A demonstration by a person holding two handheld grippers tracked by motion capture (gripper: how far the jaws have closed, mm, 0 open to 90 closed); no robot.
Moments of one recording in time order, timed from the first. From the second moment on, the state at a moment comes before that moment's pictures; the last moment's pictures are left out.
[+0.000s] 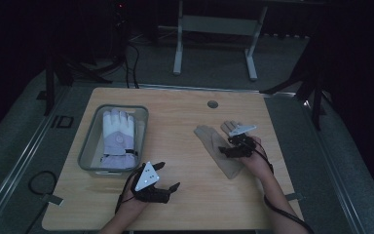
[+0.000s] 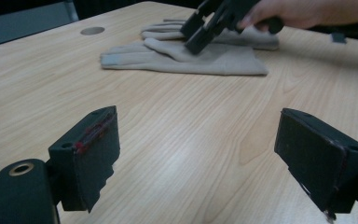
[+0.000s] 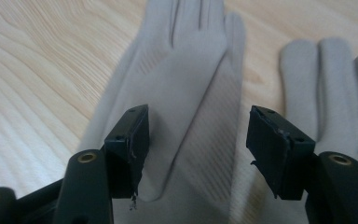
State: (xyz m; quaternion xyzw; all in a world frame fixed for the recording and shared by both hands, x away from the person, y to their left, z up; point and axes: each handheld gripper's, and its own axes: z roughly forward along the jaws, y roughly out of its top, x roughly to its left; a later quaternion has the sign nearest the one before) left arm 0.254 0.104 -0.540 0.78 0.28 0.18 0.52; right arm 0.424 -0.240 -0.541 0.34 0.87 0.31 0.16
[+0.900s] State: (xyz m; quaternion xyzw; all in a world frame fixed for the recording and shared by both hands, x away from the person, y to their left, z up) left arm 0.257 0.104 -0.542 0.78 0.28 0.17 0.53; right arm 0.384 -0.181 -0.504 0.50 0.75 0.41 0.14
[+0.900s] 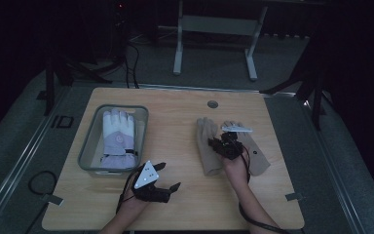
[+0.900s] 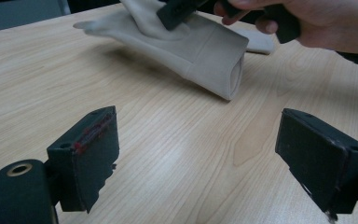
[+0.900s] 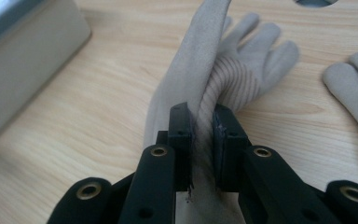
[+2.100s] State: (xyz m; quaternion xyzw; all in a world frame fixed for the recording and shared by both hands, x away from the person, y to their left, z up) left arm 0.259 0.107 -0.550 0.78 0.29 0.16 0.53; right arm 0.380 -0.254 -0.504 0.43 0.80 0.36 0.21
